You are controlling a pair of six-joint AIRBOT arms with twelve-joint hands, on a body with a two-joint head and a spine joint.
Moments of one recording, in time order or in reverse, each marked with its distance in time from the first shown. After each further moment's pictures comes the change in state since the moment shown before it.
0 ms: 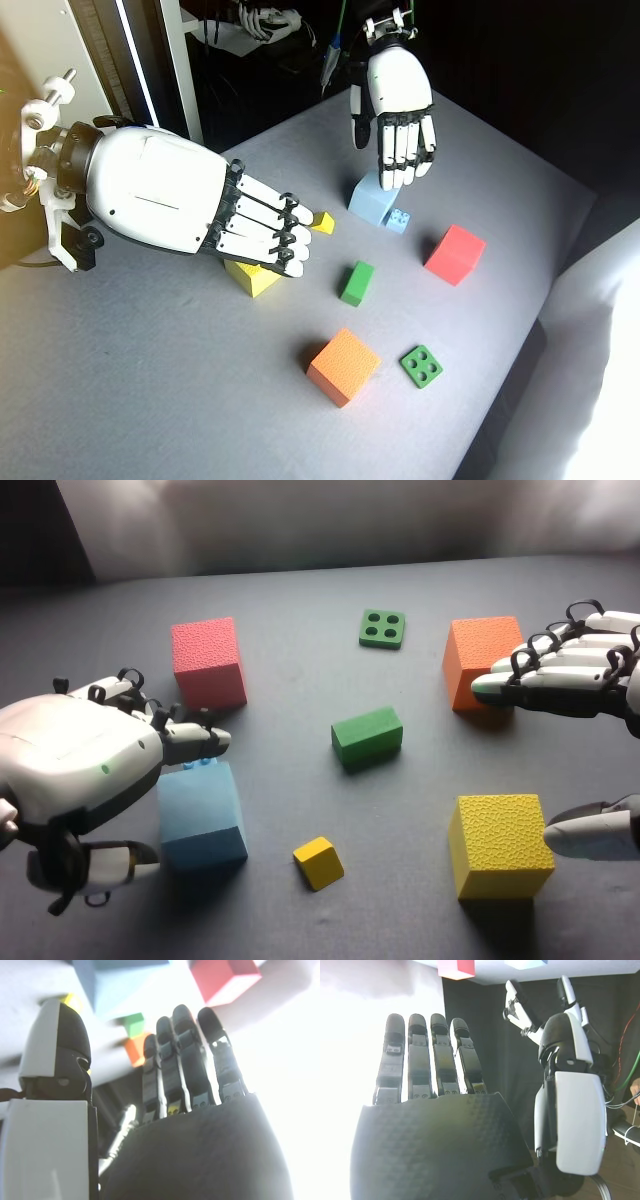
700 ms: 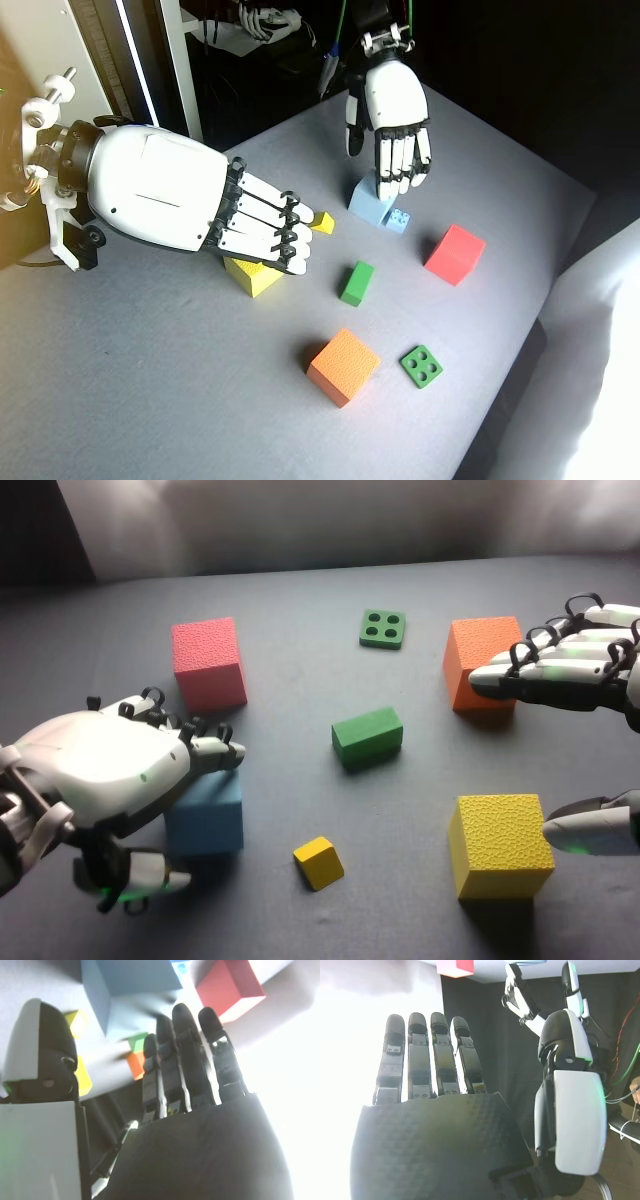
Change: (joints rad) left arm 0.006 -0.135 0.072 -0.134 -0.035 0.123; right arm 0.000 0.000 0.000 0.000 0.022 0.000
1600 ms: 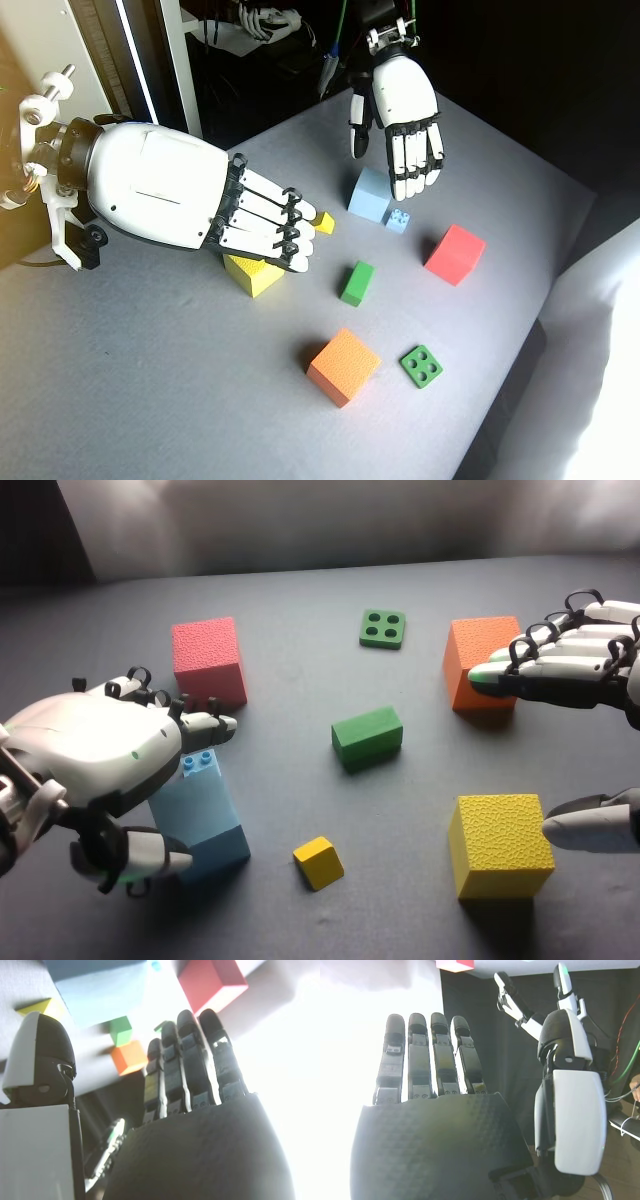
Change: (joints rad) left arm -0.045 0.021 -0.018 -0.089 -0.016 0.060; right arm 0.000 0.000 0.000 0.000 0.008 0.000
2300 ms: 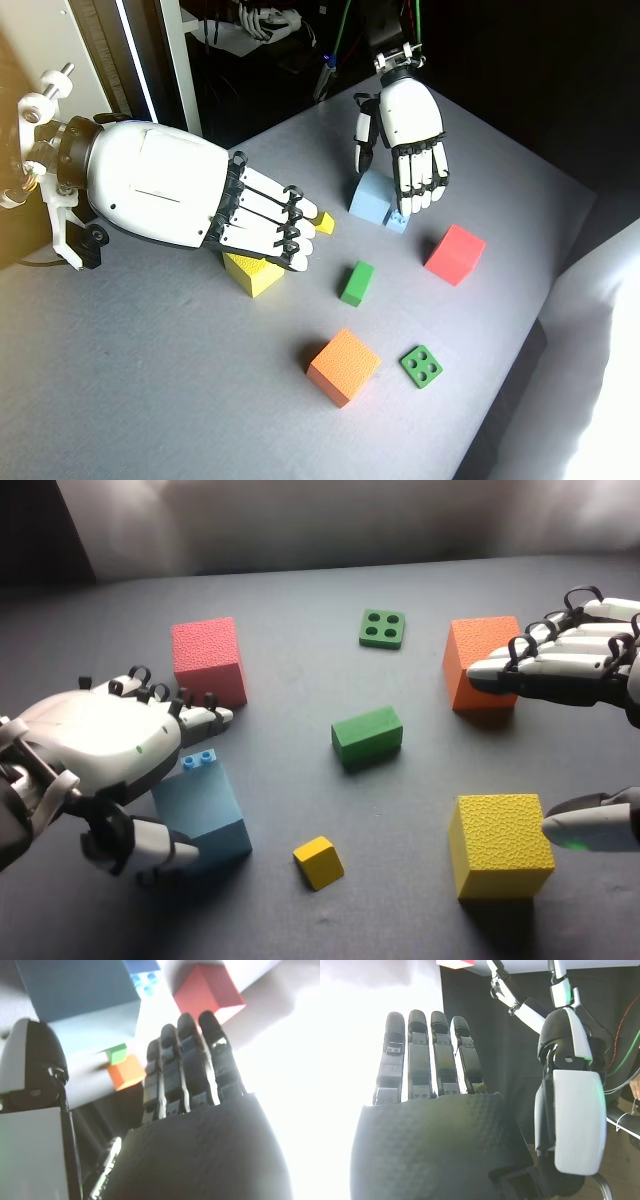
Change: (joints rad) left arm 0.033 -0.075 0.100 0.002 -0.007 0.015; right arm 0.000 0.000 0.000 0.000 0.007 0.000
